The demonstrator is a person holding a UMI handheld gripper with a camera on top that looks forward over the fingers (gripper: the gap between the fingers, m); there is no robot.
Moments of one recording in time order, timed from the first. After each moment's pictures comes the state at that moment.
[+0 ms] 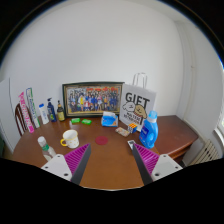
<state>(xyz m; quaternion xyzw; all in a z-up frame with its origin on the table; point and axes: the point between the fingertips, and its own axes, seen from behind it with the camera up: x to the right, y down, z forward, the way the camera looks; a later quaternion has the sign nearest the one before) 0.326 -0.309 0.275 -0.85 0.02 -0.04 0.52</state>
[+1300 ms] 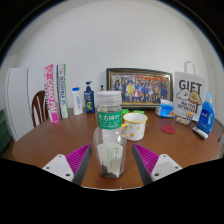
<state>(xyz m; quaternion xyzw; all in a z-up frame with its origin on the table) 0.024 -0.222 0.074 -0.81 -0.06 0.06 0.58</state>
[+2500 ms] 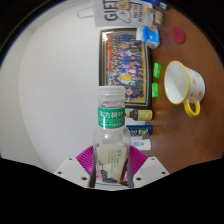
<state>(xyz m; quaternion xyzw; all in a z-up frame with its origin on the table) -0.074 -0.076 0.240 -0.57 0.38 0.60 0.41</state>
